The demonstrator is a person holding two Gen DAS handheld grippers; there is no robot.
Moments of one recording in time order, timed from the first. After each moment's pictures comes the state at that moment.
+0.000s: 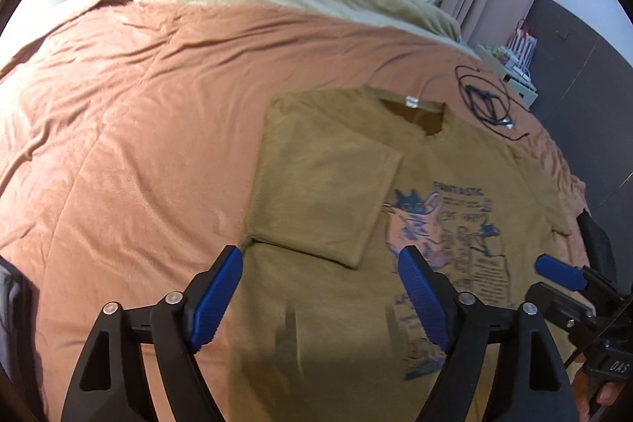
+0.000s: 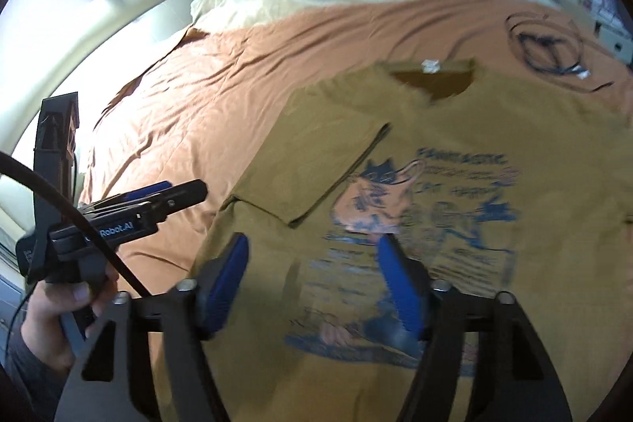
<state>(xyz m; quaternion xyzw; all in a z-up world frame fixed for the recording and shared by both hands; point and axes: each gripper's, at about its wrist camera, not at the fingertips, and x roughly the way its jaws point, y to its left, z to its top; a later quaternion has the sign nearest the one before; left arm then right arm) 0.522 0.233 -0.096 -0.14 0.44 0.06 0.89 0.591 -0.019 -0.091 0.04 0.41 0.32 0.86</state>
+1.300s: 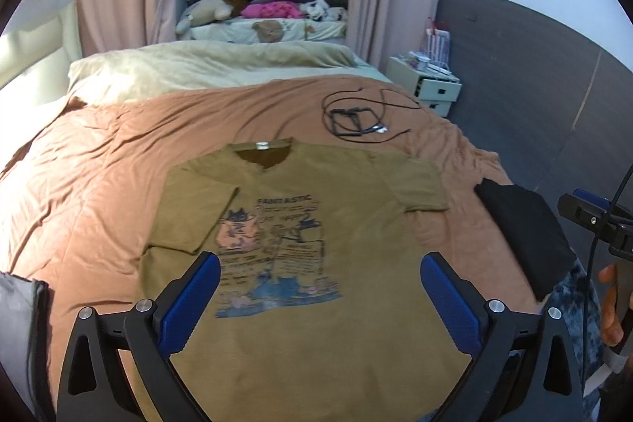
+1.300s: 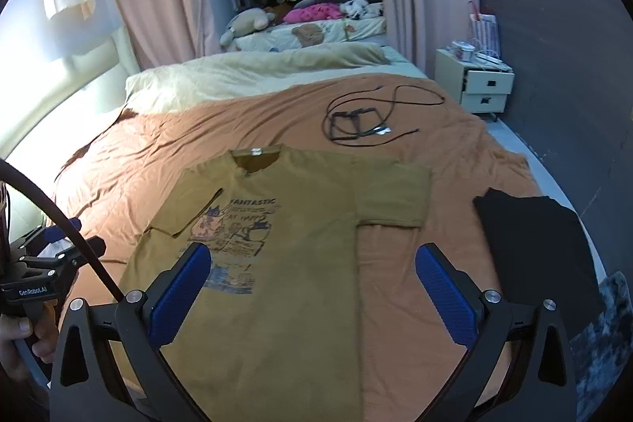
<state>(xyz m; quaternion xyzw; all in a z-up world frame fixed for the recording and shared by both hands) 0.420 -0.021 0.048 -0.05 0.37 -0.01 0.93 0.401 -0.270 0.035 0.05 0.31 0.17 0.93</state>
